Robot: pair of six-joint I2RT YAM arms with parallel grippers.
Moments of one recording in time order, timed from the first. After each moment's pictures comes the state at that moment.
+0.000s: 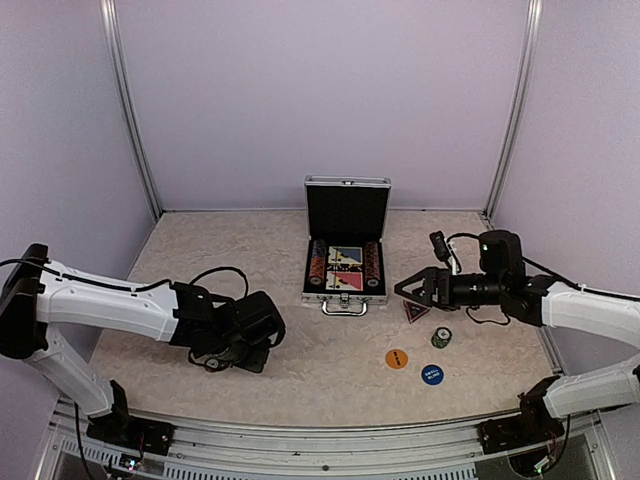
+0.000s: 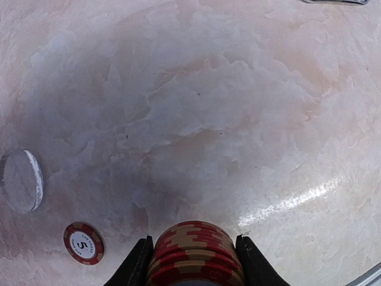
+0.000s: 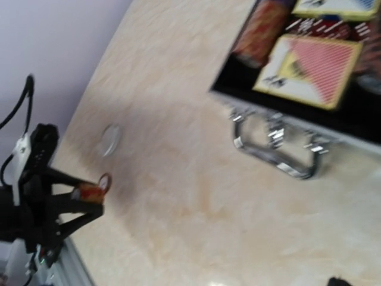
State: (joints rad) left arm -1.13 1.52 0.91 -0.65 -0.37 -0.78; right arm 0.48 1.11 0.58 0.05 -0.59 0.55
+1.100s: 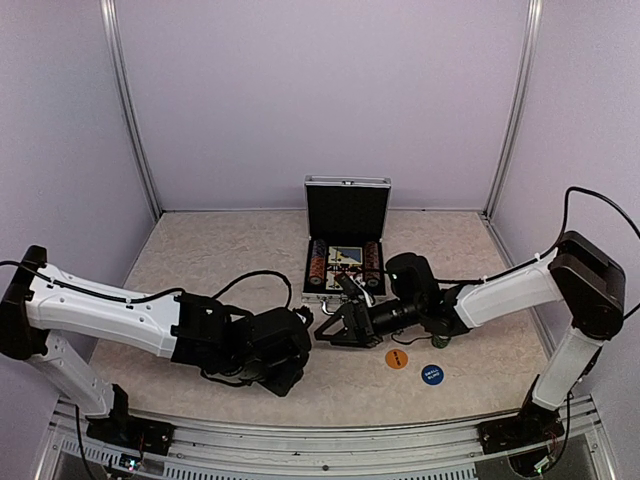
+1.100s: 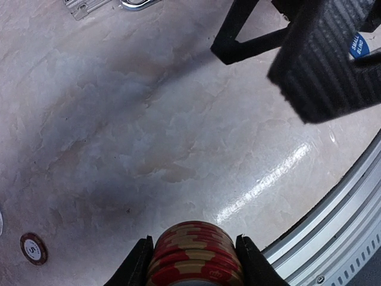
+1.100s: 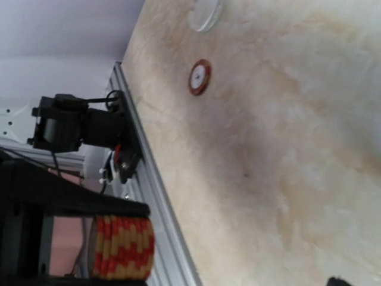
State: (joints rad) left arm -1.34 1.55 1.05 -0.63 -0.31 -0.67; right arm 0.86 1.70 0.78 0.41 -0.74 0.78
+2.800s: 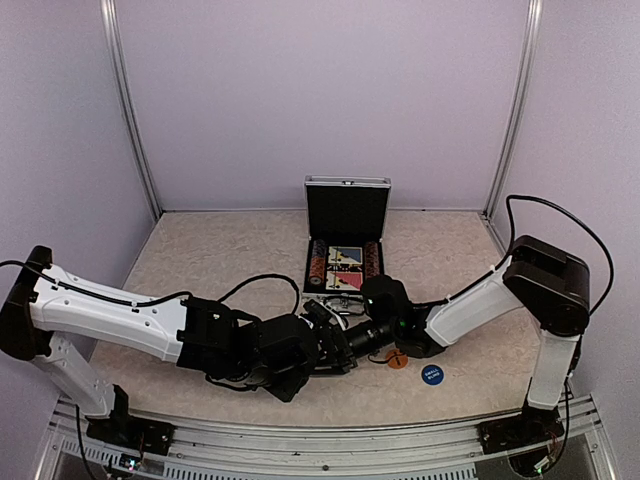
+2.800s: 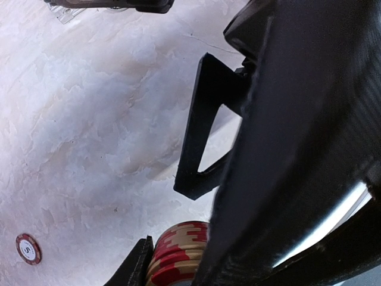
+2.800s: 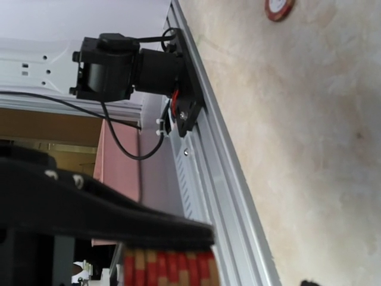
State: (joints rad) left arm -1.38 1.58 1.08 -0.64 -0.32 -0.67; right arm 0.99 1.90 0.83 0.70 -0.88 1.00
